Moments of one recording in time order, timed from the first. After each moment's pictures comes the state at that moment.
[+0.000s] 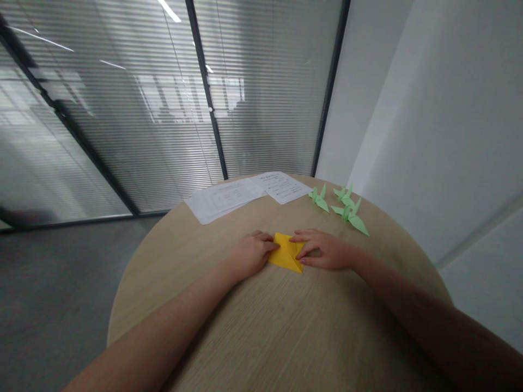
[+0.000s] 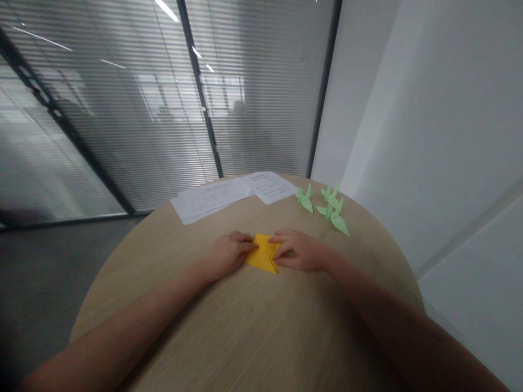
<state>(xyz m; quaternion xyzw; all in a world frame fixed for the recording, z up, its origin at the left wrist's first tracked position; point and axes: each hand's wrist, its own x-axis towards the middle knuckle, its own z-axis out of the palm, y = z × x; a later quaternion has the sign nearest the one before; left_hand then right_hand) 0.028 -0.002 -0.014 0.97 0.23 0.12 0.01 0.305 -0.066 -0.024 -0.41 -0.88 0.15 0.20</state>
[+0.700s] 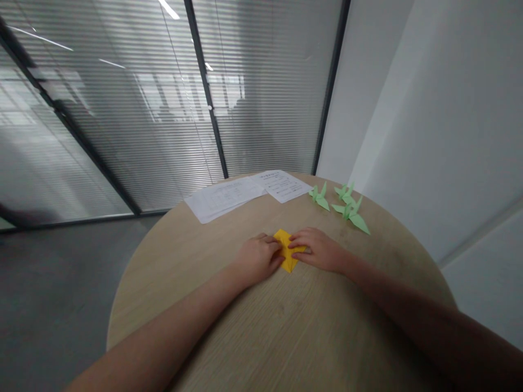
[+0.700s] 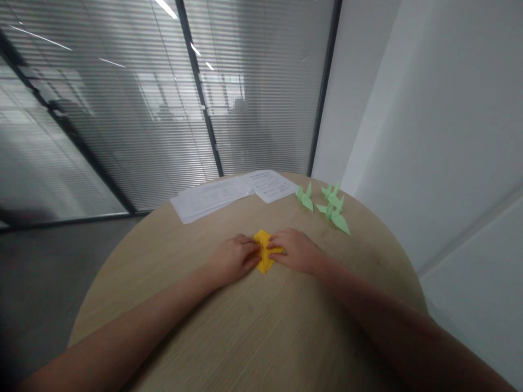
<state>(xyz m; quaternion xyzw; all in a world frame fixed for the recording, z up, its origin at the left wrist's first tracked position) 0.042 -0.028 -0.007 0.96 0.26 0.11 0.01 0.280 -0.062 -0.036 -0.46 -0.85 0.06 0.24</state>
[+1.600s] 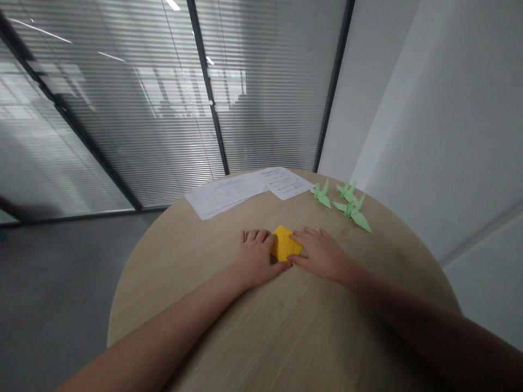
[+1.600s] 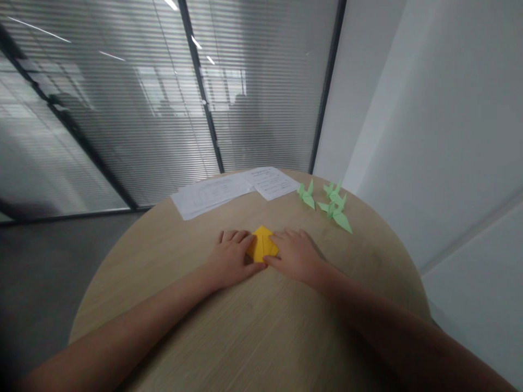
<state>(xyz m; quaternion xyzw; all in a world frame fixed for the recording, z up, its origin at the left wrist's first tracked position) 0.042 -0.045 -0.008 0.91 0.40 0.11 0.00 0.254 -0.086 -0.023 -0.60 -0.79 0.02 0.12</state>
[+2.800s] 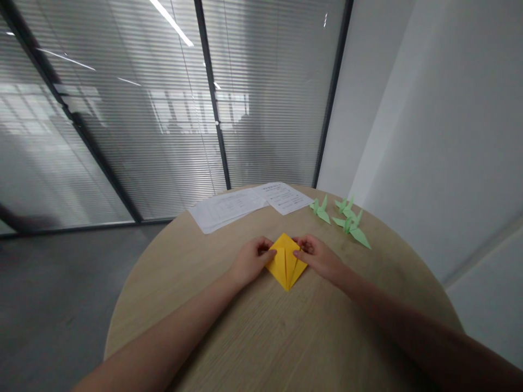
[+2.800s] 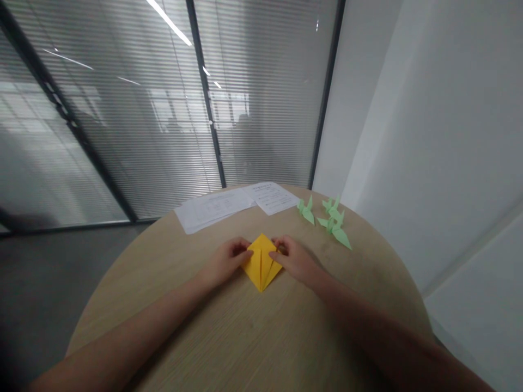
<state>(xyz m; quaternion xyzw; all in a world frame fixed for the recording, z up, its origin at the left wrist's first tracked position) 0.035 -0.005 -0.016 0.78 0.40 0.30 0.38 0.262 -0.057 -0.041 -0.54 -0.62 0.36 0.44</state>
